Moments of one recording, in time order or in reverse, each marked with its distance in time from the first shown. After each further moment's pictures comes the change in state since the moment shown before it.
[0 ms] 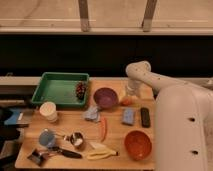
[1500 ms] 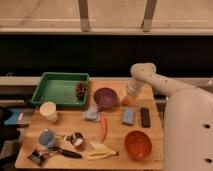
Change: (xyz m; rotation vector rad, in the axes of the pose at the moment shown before) arm 0.010 0.014 -0.016 -0.116 -0.066 -0.053
